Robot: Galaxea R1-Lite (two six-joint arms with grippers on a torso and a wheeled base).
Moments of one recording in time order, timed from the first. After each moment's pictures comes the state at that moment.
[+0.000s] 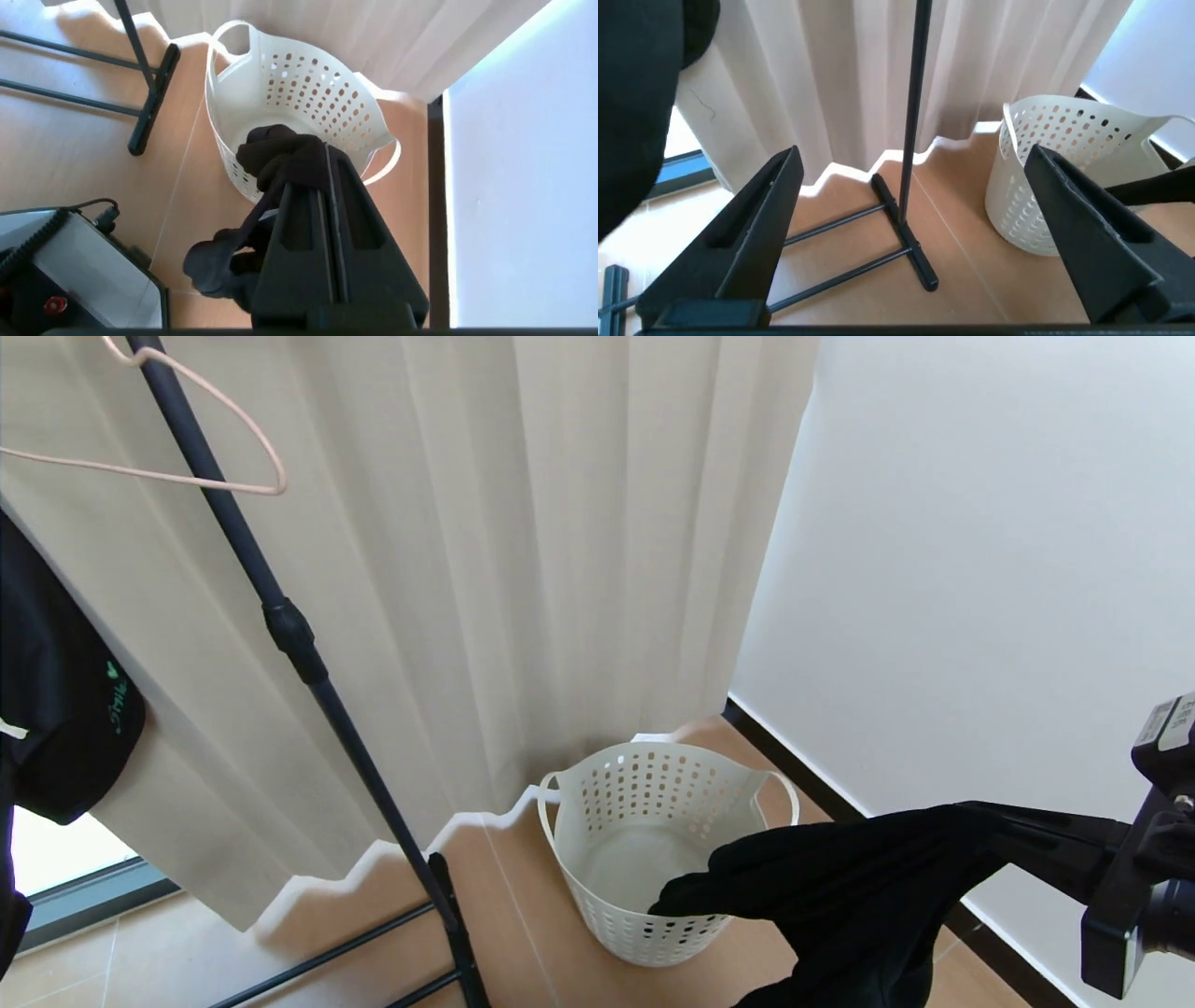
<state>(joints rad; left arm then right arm) -0.01 0.00 -0.03 0.06 0.07 -0.03 0.58 1.08 -0.56 -0.14 -0.09 -0.25</state>
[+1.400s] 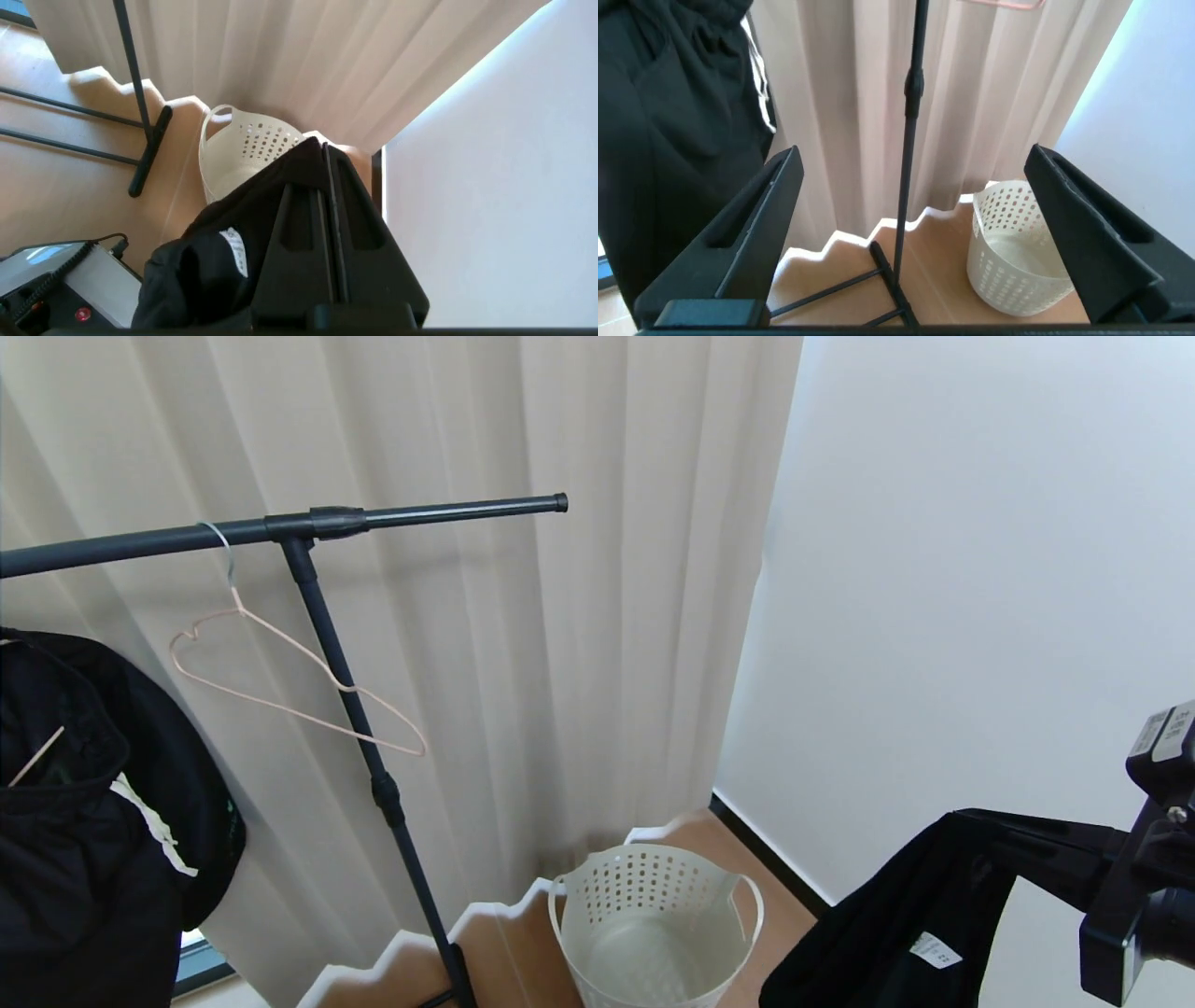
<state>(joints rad) -0.01 0.00 -0.03 0.06 0.07 -0.03 0.58 1.08 -0.55 -0.14 -0.10 -0.25</state>
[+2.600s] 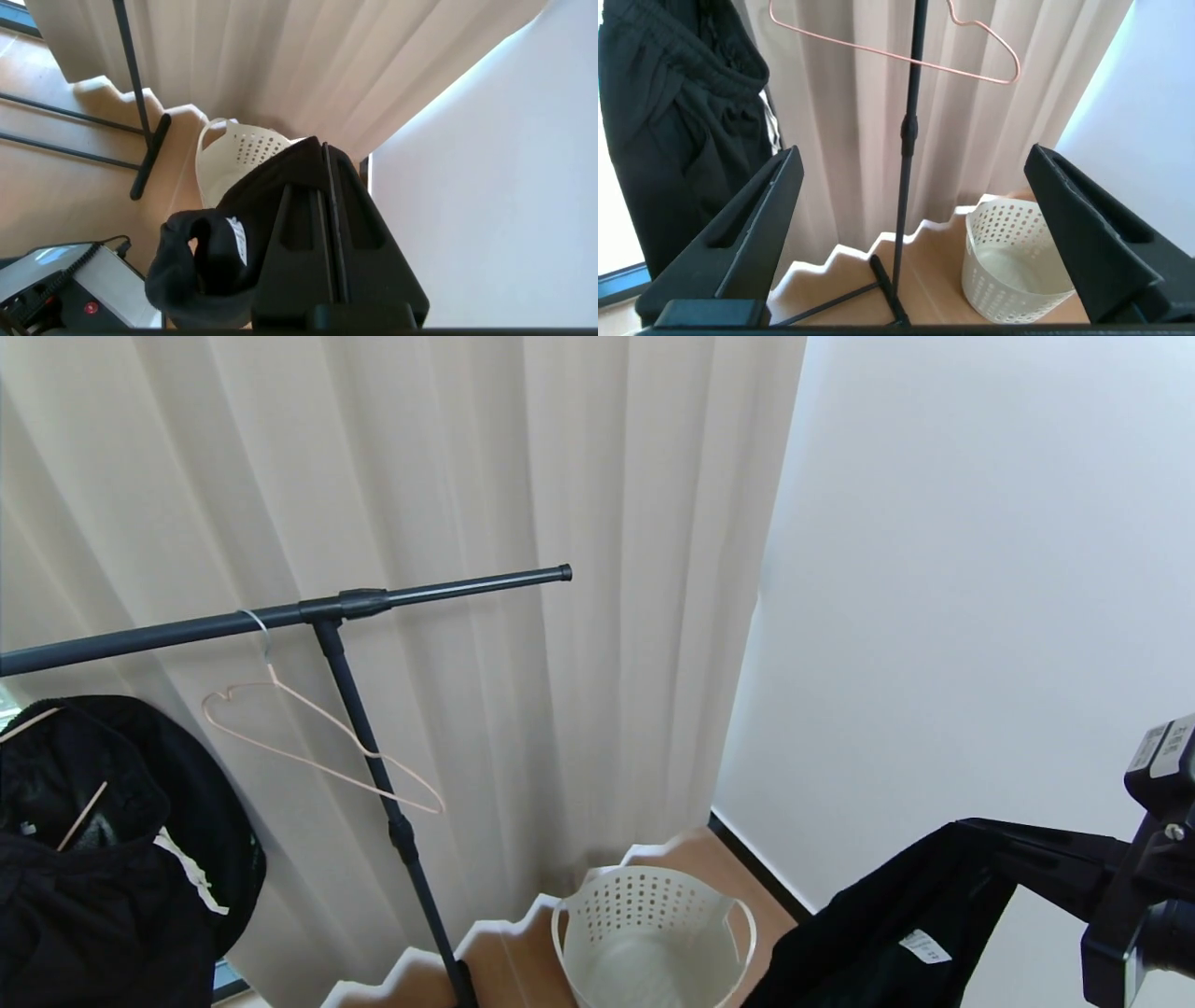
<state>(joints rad) -0.01 0.00 -0.03 0.06 0.07 -0.03 0.58 1.07 -0.53 -0.14 -0.10 -0.27</state>
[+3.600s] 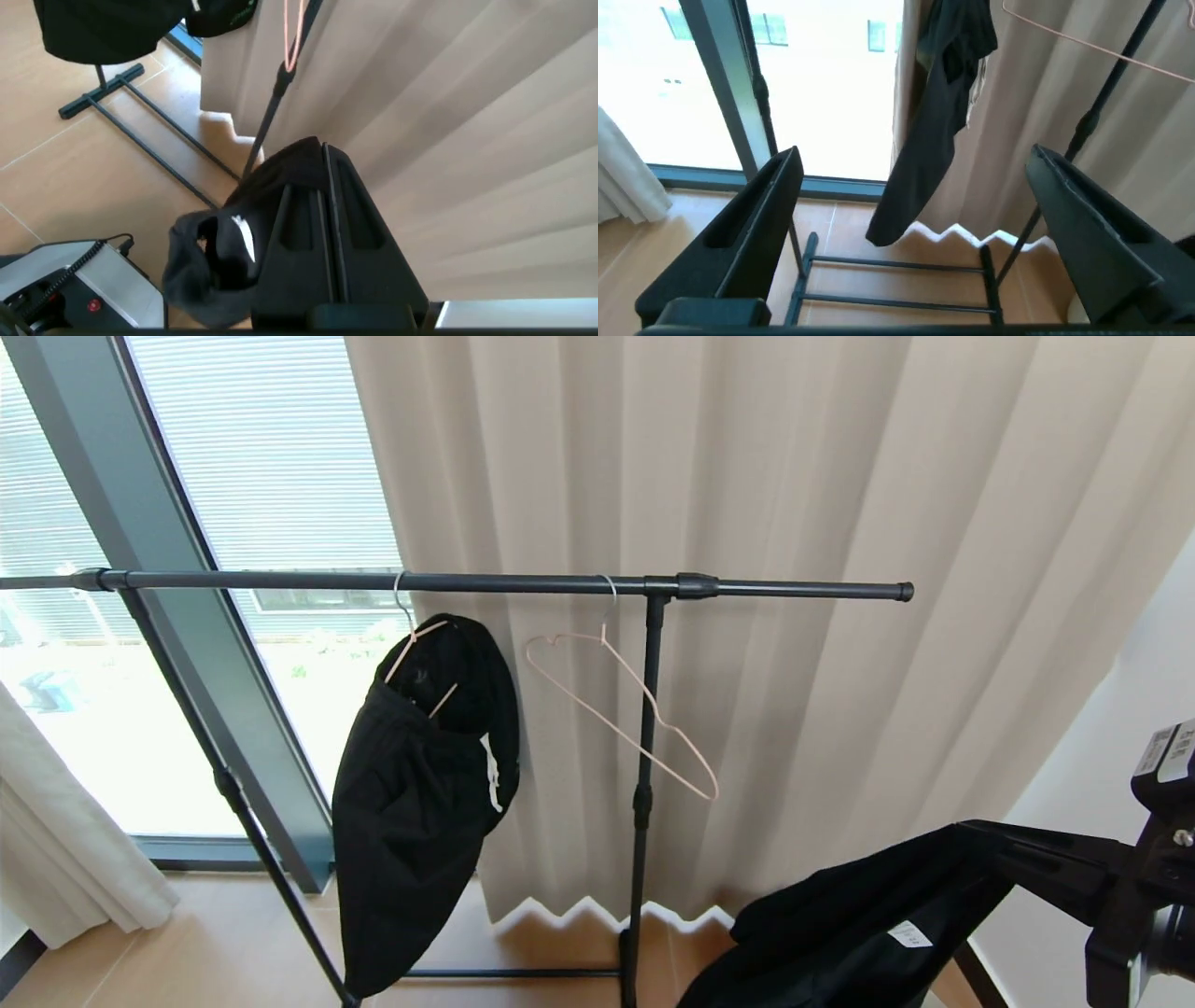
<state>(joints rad) -0.01 0.00 -0.03 0.06 0.07 -0.03 0.58 1.06 -0.53 -0.14 -0.10 -0.27</state>
